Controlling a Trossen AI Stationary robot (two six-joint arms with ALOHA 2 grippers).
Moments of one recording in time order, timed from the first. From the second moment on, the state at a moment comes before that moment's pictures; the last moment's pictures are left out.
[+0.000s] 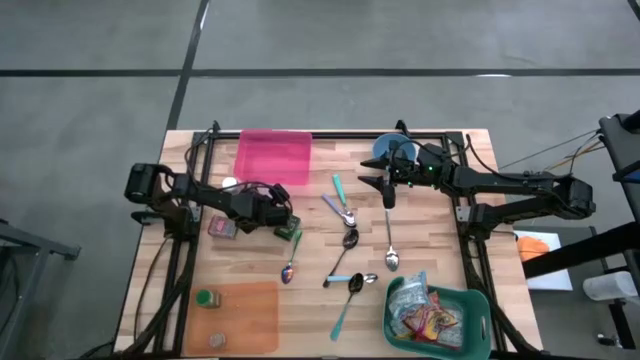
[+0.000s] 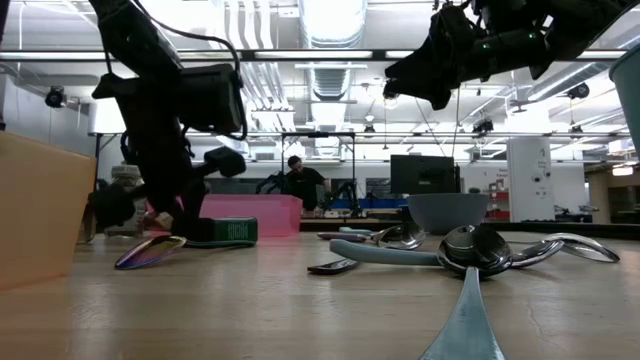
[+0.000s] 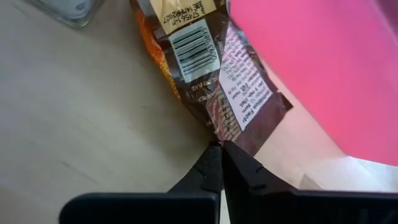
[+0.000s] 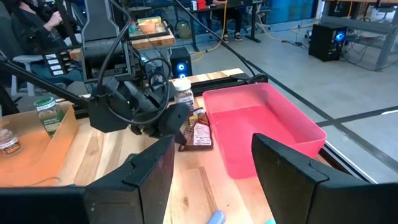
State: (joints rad) left arm 0.01 1.67 0.74 -0.52 -0.61 -2.22; right arm -0.36 1.12 0.56 0.40 -0.18 0.10
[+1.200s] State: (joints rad) left arm 0.00 1.49 0.86 -0.55 -0.58 -1.84; right arm -0.36 1.12 0.56 0.40 -0.18 0.10
